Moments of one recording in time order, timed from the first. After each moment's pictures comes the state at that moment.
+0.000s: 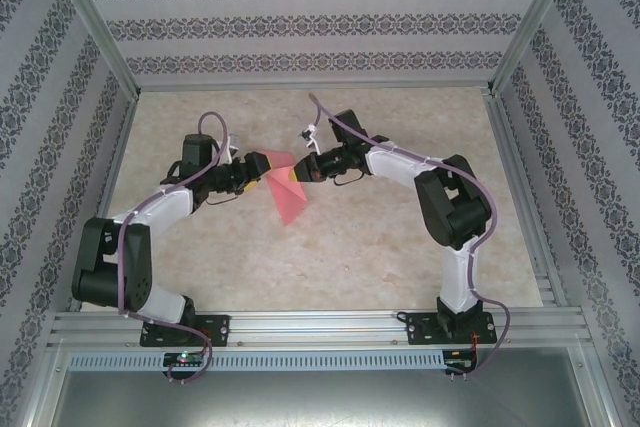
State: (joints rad) left arm -0.11 1.47 0.78 0.02 0.74 -0.74; right arm 0.51 2.00 1.38 -0.22 -0.96 0.36
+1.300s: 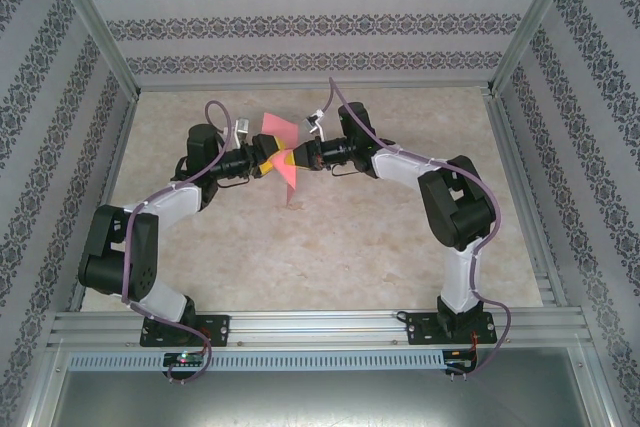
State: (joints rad) left arm -0.16 1.55 0.81 0.42 0.89 -1.08; right arm 0.48 1.99 1.31 0.18 -1.09 0.73
